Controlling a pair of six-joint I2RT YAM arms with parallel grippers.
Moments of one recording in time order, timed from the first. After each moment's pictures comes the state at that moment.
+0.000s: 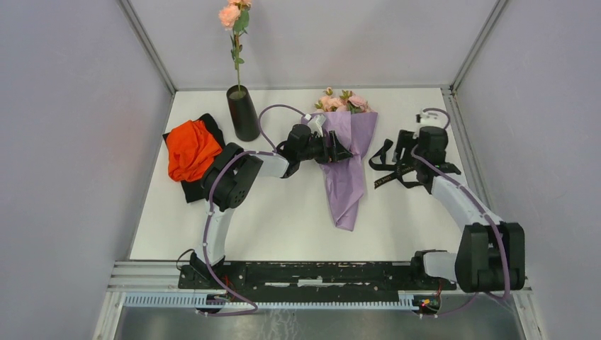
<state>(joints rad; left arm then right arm) -0.62 2.17 1.24 0.59 0.47 -0.73 0.00 1.22 0.75 -0.07 0.09 0.17</state>
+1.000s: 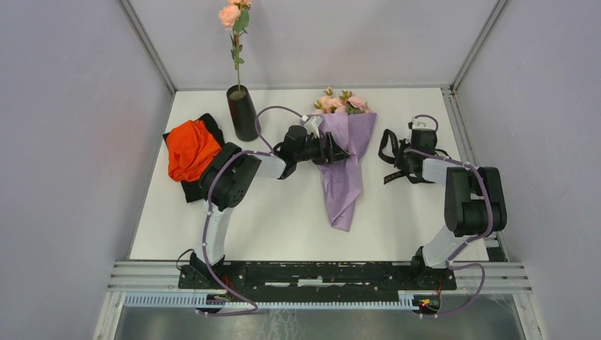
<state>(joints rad) -0.61 2.17 1.21 0.62 0.48 -0.73 0.00 1.67 0.79 0.08 -0.03 0.20</state>
